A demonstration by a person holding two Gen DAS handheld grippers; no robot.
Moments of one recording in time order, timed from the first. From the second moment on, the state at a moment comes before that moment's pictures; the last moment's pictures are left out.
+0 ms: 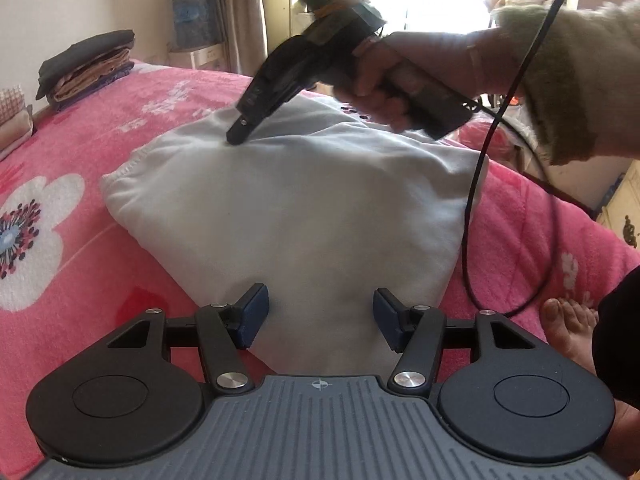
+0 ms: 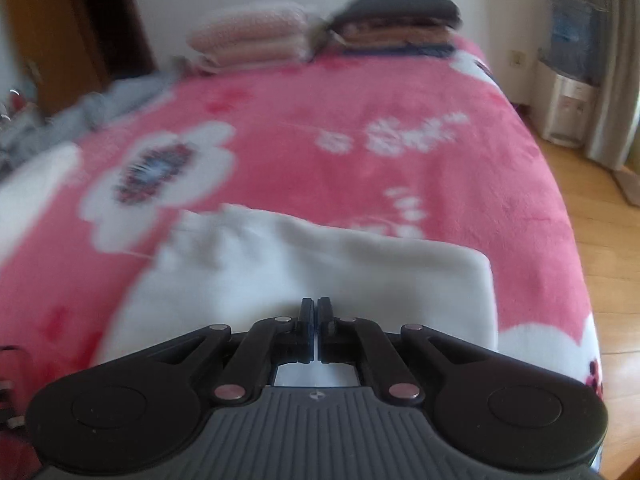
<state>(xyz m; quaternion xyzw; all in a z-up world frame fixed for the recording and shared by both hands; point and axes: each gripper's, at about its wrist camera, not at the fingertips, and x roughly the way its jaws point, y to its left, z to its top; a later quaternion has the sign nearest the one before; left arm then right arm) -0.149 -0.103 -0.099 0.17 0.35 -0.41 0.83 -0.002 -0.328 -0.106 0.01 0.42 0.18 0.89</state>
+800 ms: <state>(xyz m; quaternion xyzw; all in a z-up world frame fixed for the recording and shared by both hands) -0.150 -0.099 -0.095 0.15 0.36 -0.40 0.83 0.050 -0.267 -0.111 0.09 0.44 0.25 0.86</state>
